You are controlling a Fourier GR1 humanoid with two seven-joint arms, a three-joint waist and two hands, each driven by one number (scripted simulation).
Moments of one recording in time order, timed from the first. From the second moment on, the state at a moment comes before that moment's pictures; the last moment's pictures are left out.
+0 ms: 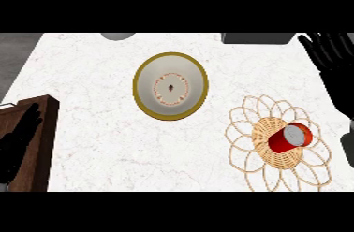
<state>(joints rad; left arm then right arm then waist) 0.07 0.52 0.02 -1.40 0.15 0.06 -0.02 -0.38 -0.53 0.06 -1.66 -0.49 -0.07 0.14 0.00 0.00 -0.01</state>
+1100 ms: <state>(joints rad) -0.11 0.21 -0.17 -1.59 0.09 0.21 0.08 0.18 -0.58 0.05 -1.79 -0.18 0.00 -0.41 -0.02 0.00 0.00</state>
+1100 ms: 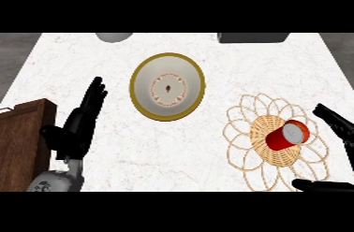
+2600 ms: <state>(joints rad) -0.13 0.15 -0.11 -1.54 0.04 0.13 0.07 0.04 -0.65 0.00 -1.73 -0.01 0.32 0.15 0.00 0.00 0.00</state>
